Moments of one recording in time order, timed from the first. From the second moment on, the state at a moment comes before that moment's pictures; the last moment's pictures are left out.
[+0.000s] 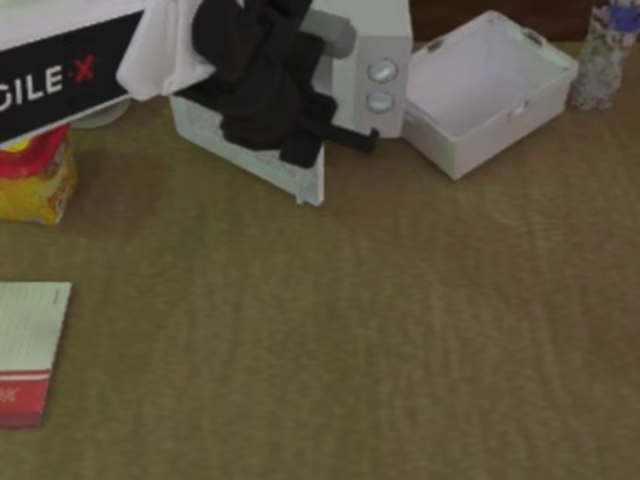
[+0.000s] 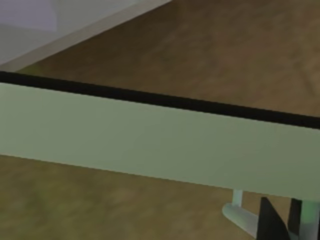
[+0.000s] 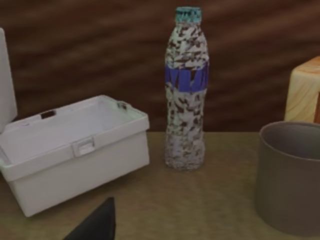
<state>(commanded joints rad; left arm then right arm) -0.56 1.91 1.56 -0.69 -0.05 -0.08 0.00 0.00 0.00 0.00 0.00 0.00</state>
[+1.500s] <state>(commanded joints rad) -0.53 1.84 1.47 -0.67 0.03 0.05 0.00 0.00 0.00 0.00 0.00 0.00</state>
